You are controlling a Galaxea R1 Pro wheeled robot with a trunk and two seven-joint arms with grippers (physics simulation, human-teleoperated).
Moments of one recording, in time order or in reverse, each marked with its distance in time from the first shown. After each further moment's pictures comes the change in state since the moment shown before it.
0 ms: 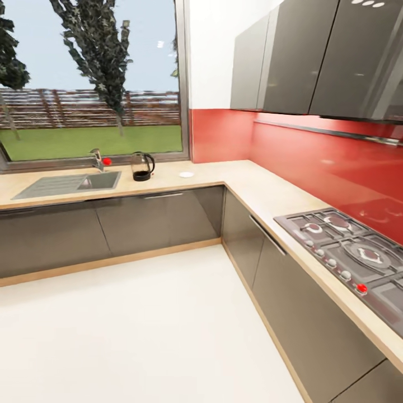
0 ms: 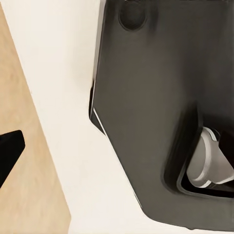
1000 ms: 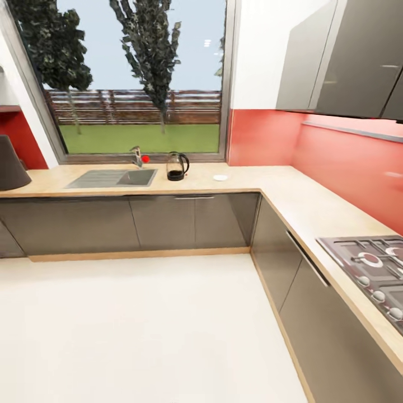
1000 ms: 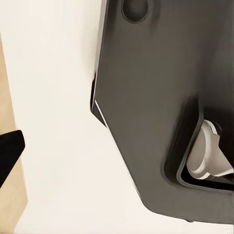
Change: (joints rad) left arm 0.001 0.000 0.004 0.000 0.004 0.007 0.003; right arm 0.000 0.000 -0.005 0.001 -0.002 0.002 -0.006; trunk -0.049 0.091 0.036
